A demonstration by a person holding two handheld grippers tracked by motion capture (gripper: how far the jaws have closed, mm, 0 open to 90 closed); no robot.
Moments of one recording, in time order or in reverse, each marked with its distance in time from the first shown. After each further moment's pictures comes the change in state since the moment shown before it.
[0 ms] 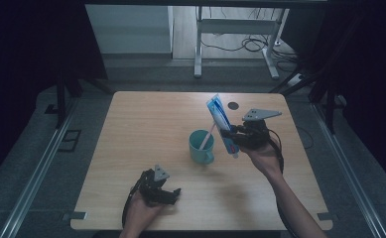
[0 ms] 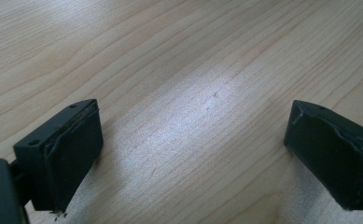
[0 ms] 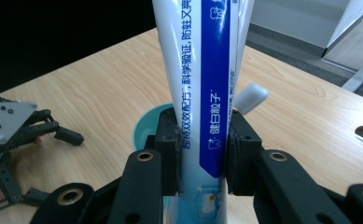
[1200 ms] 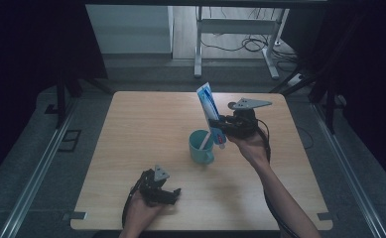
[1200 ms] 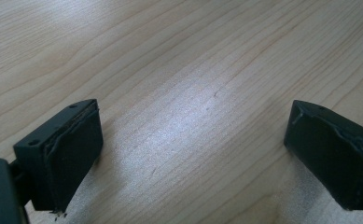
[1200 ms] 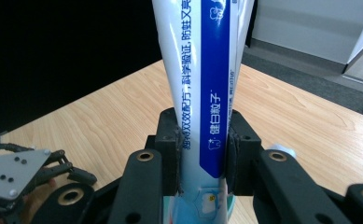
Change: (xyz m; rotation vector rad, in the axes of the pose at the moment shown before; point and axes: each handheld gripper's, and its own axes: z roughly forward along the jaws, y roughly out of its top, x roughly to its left) left arm 0.000 0.000 0.000 0.000 0.000 -0.001; right arm 0.000 0.027 0.027 -0.080 0.070 0.041
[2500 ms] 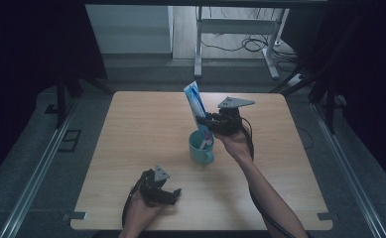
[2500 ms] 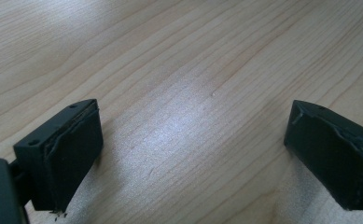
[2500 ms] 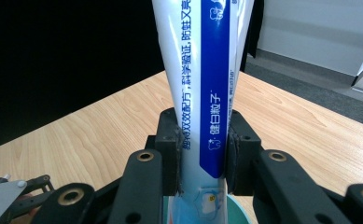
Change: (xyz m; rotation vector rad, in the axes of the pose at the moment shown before) left arm 0.000 0.000 0.000 0.002 -0.007 0.013; right arm 0.001 -0.003 0.045 -0.036 0.012 -0.015
